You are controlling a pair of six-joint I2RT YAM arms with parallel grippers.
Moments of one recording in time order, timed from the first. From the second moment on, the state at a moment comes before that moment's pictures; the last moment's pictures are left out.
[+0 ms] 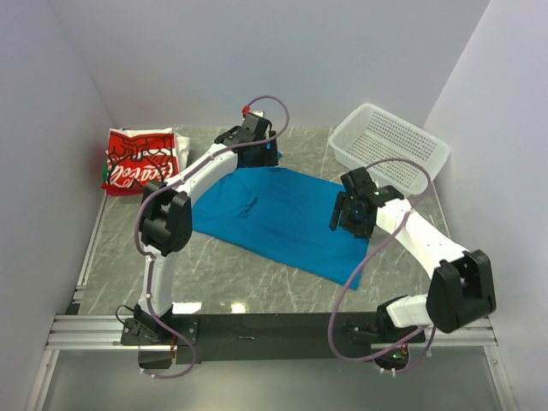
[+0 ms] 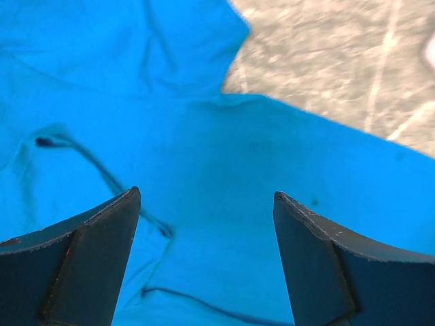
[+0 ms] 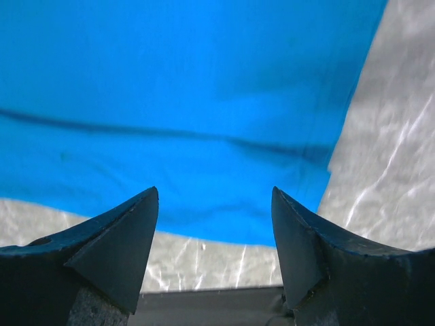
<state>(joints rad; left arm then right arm) -0.53 2.11 1.89 -0.57 -0.18 -0.49 0.38 1.32 0.98 -0.85 0.12 0.66</state>
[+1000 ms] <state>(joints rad) -0.35 1.82 1.12 -0.26 -0.17 -0.54 0.37 1.56 0.85 -0.62 0.04 0.60</state>
